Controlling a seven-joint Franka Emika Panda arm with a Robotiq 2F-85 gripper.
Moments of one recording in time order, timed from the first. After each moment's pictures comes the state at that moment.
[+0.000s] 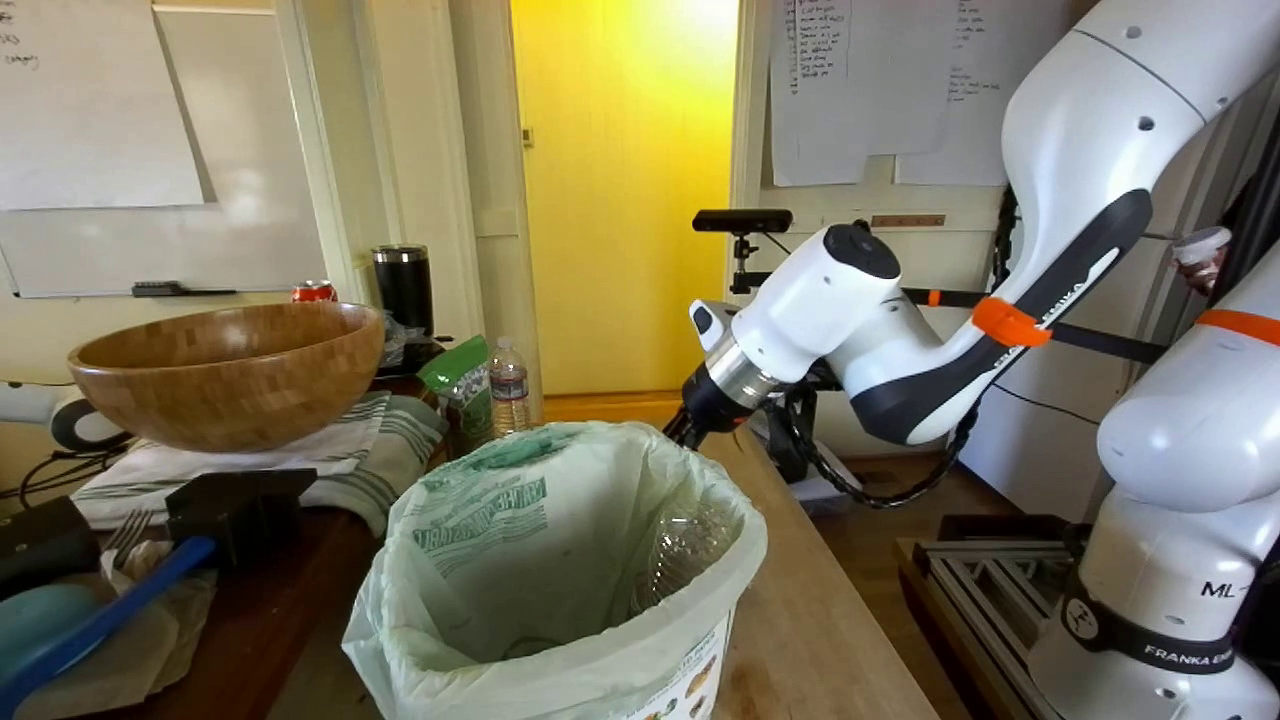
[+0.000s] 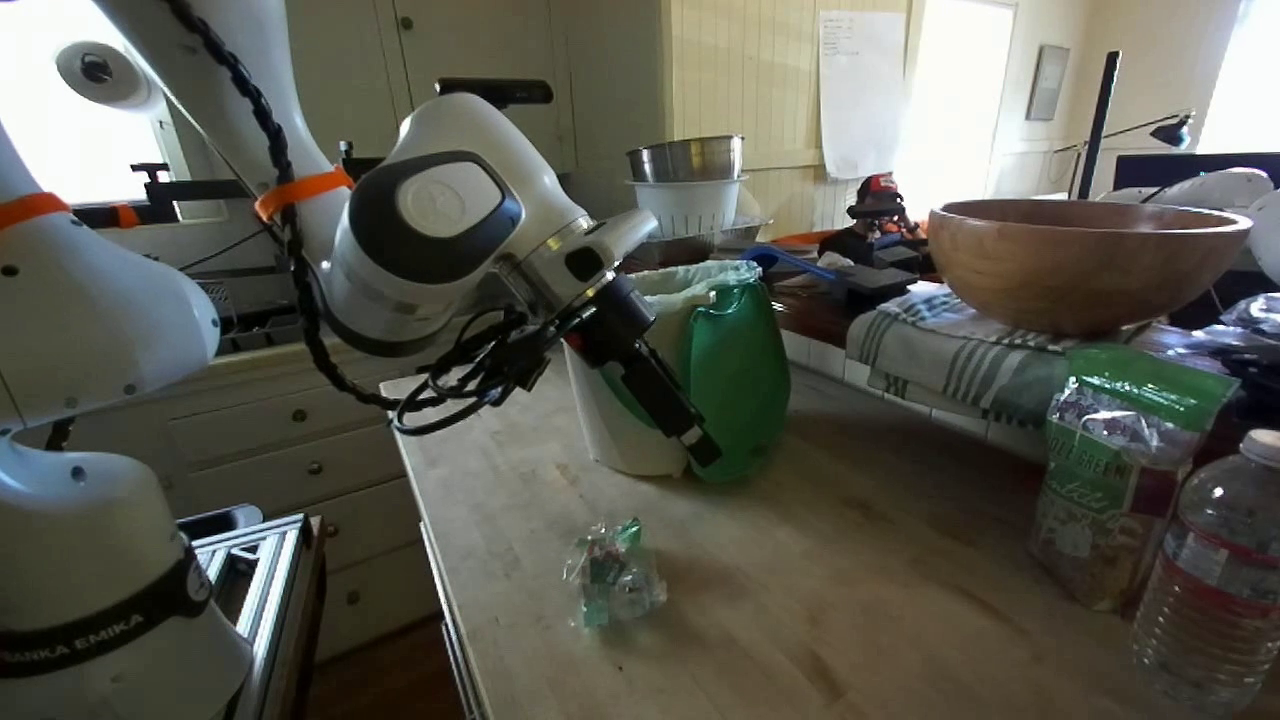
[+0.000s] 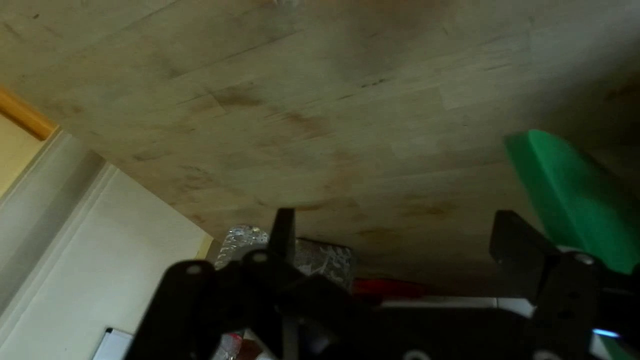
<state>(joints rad) -1.06 -0.31 0.71 -2.74 -0.78 3.15 0.75</state>
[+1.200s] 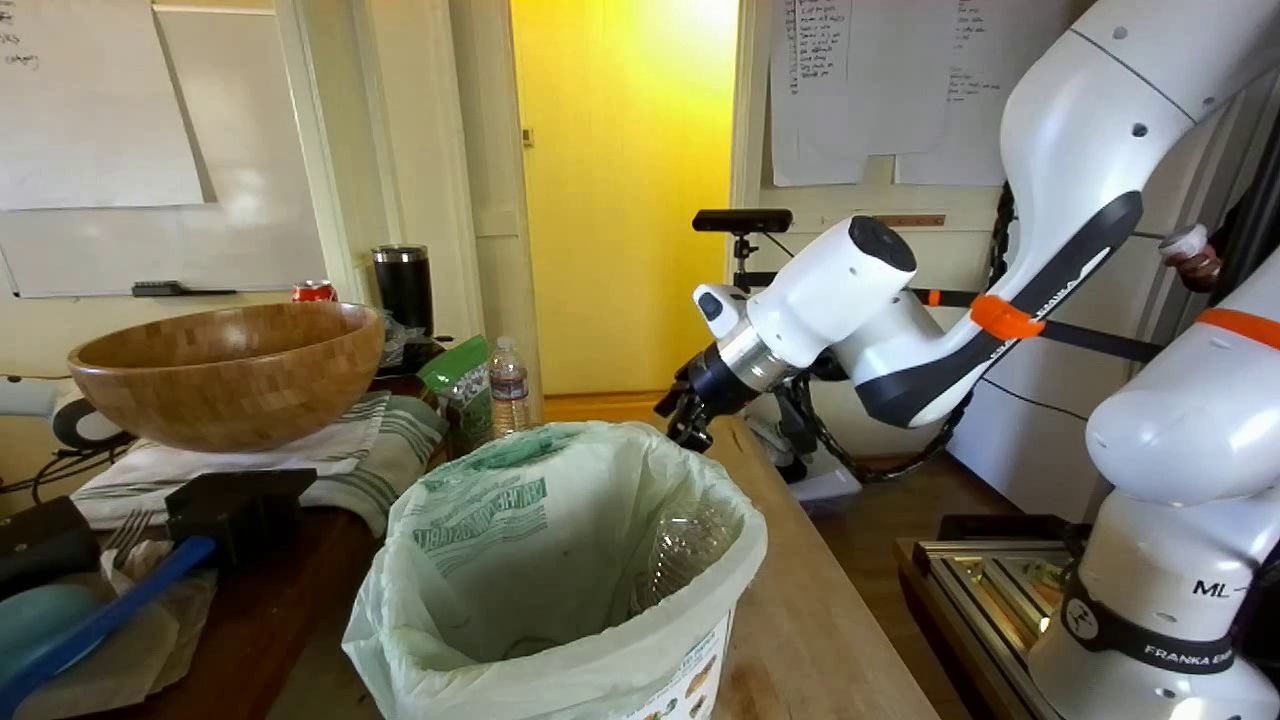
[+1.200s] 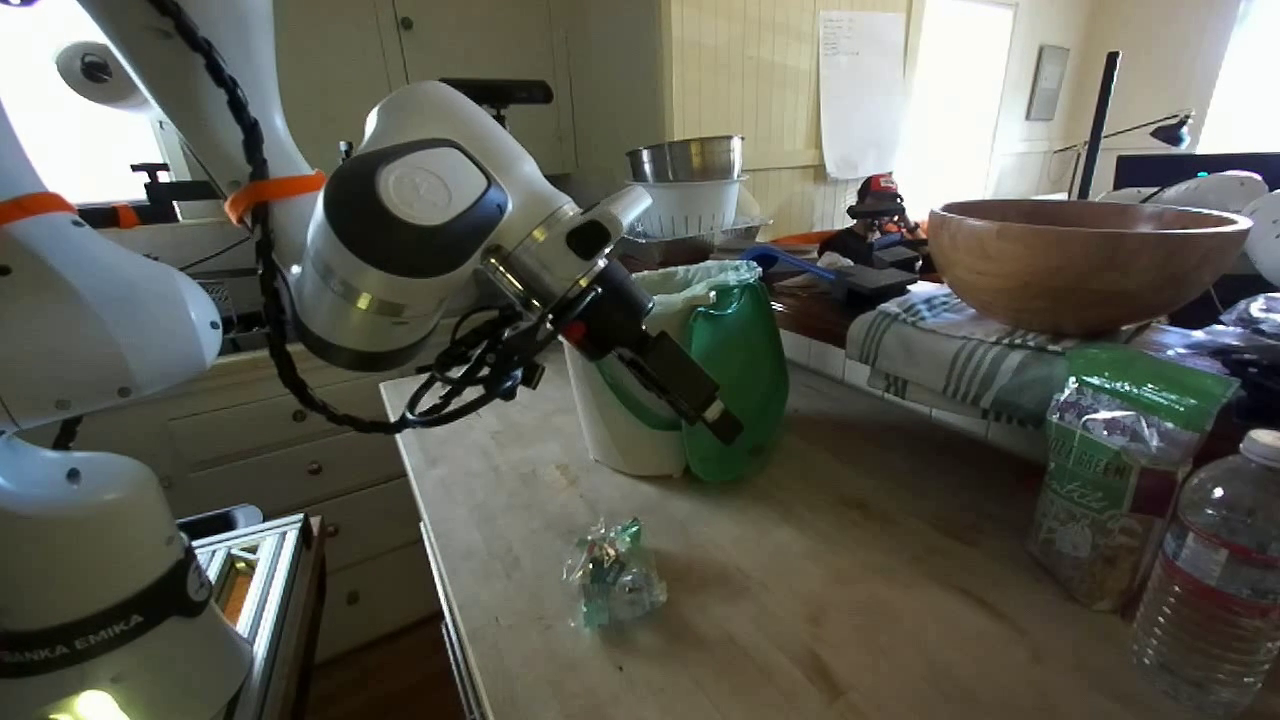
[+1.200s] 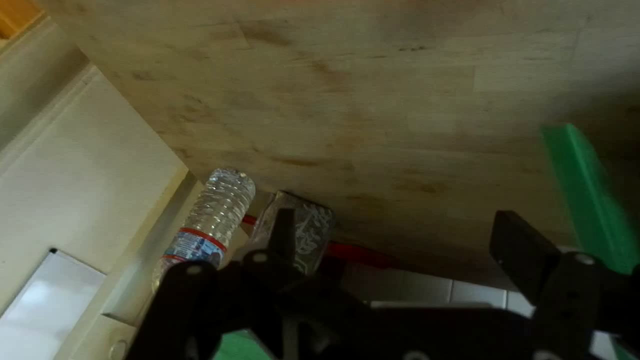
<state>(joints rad) -1.16 -0.34 0.71 -2.74 -0.94 3.29 0.63</state>
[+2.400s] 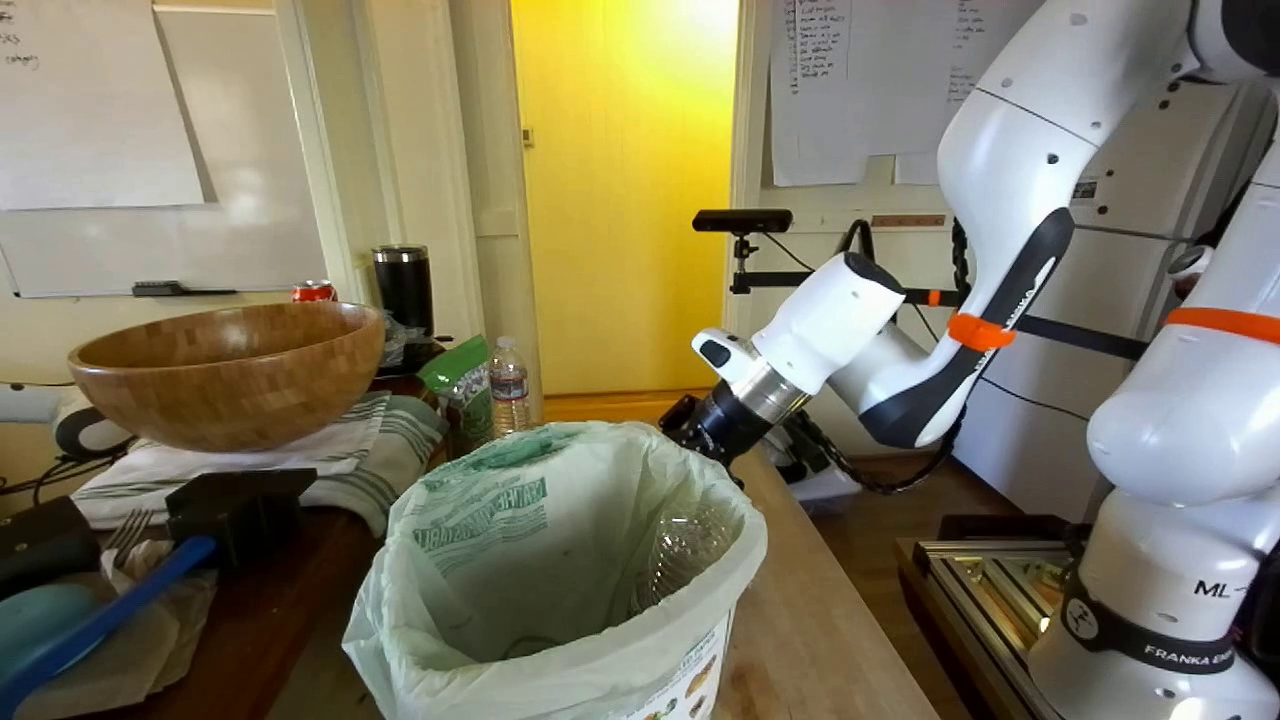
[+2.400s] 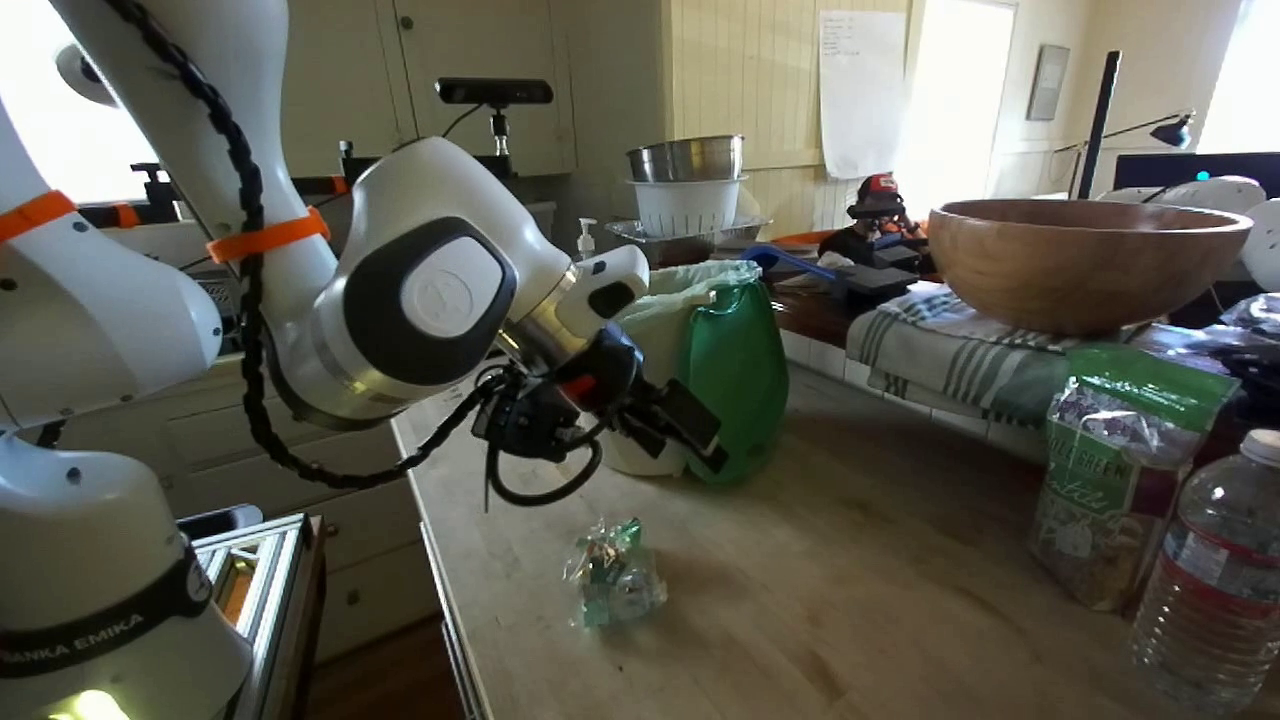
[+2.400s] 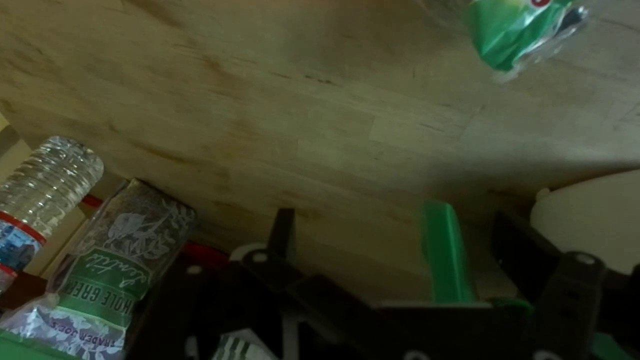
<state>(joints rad) -1.11 -0.11 0.61 -2.74 -1.07 3.45 0.28</state>
